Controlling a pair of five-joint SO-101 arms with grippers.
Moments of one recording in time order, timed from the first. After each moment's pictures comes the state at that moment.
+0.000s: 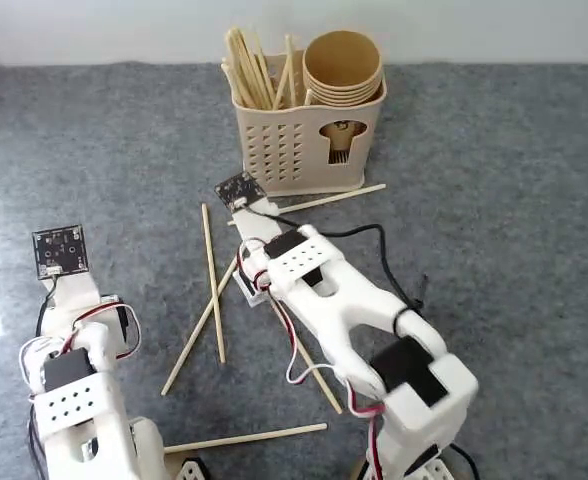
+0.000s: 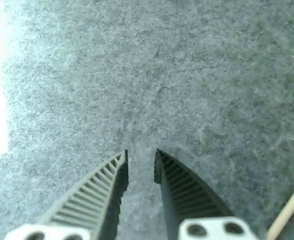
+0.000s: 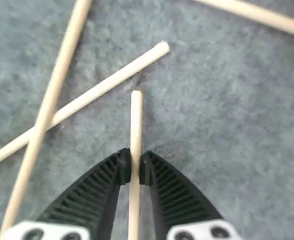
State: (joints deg) left arm -27.2 -57.9 78.4 45.1 -1.4; right arm -37.5 9.8 19.8 50.5 -2.9
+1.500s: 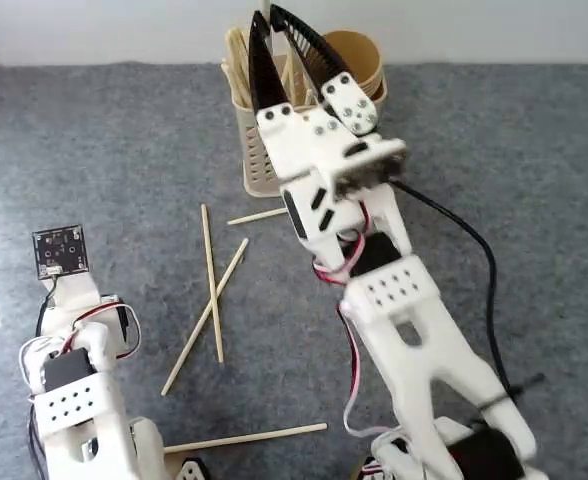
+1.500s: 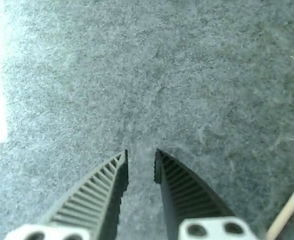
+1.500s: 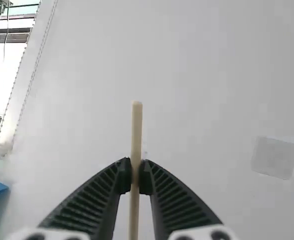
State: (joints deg) left arm -27.2 -57.9 78.4 45.1 -1.4; right arm -27.8 -17.1 28.0 -34.8 10.1
